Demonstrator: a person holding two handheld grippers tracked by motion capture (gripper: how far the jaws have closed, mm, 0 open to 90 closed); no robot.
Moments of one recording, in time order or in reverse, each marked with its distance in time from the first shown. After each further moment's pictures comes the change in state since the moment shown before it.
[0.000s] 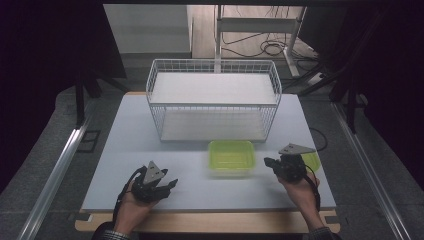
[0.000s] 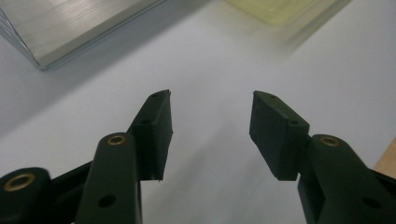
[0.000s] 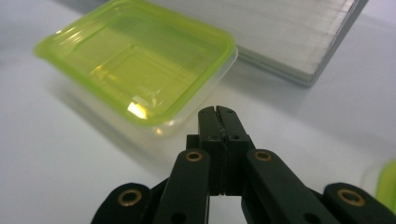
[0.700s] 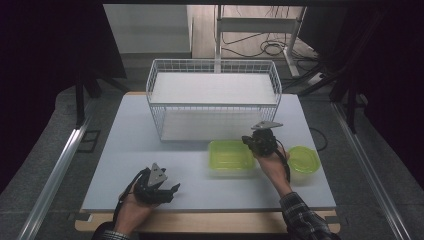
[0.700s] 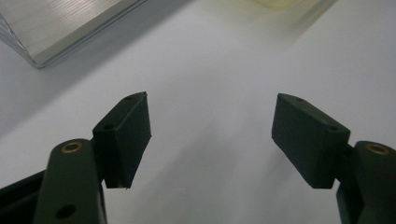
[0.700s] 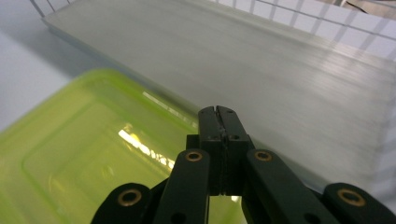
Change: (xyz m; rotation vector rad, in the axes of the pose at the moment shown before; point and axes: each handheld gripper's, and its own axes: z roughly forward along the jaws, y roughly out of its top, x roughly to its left) left arm -0.004 -0.002 0.006 0.019 0.020 0.040; right arm 0.007 0.066 0.082 -0.012 -0.010 -0.006
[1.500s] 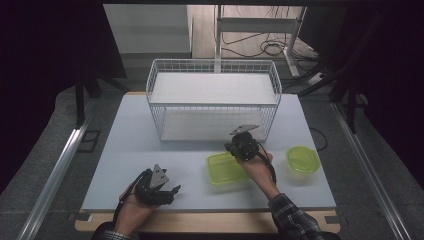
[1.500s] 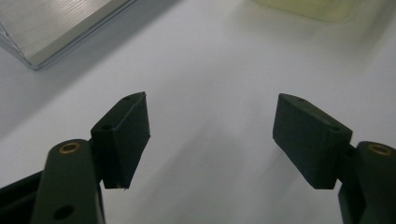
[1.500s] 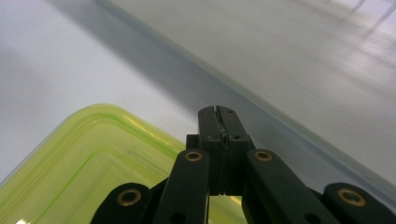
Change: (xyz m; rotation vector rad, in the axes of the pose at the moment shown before) left arm -0.003 0.000 0.001 0.018 0.009 0.040; right arm 0.049 0.010 0.017 0.101 0.064 -0.080
